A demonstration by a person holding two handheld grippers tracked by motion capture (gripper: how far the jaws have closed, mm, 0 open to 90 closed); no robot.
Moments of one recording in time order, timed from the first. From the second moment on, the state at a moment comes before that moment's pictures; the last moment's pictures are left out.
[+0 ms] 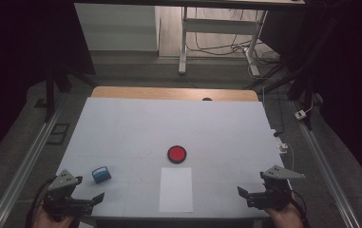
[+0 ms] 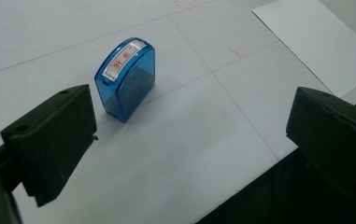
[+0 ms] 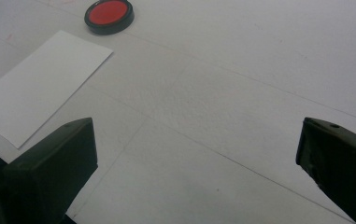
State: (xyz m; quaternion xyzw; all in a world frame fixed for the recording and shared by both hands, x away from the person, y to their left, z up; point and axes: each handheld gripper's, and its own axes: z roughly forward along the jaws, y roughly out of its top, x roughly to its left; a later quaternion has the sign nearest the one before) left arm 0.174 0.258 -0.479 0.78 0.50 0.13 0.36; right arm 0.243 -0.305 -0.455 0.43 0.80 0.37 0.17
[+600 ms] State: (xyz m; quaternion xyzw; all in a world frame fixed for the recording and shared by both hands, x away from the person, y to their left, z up) left arm 0.174 0.256 -0.478 0.78 0.49 0.15 0.36; right arm 0.243 -0.303 -0.456 0.42 0.81 0.37 0.16
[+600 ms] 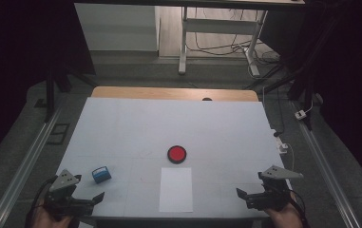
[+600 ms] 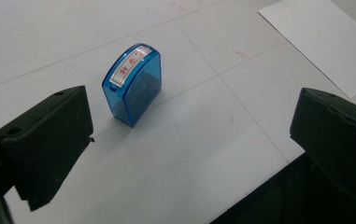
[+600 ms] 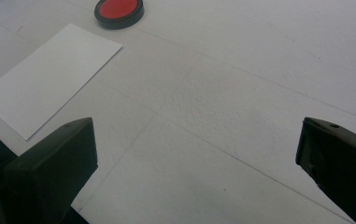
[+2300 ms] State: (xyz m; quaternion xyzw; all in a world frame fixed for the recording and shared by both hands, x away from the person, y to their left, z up) left arm 0.211 0.272 -0.479 0.79 0.46 0.13 0.38; right arm 0.245 -0.301 -0.457 0.41 0.82 0.36 0.15
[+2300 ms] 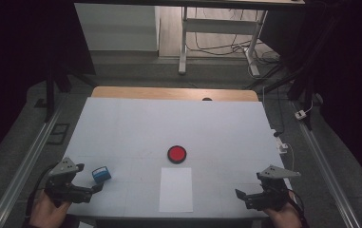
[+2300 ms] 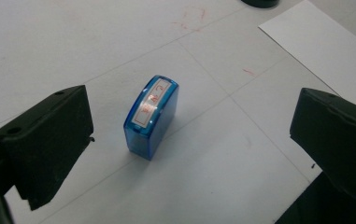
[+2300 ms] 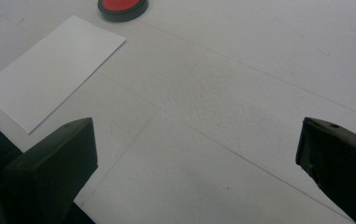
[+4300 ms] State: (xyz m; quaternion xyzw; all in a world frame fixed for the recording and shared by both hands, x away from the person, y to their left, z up) left arm 0.261 0.273 -0.498 0.88 0.35 0.11 0.29; right arm 0.244 -0.298 -0.457 0.40 0.83 0.35 0.15
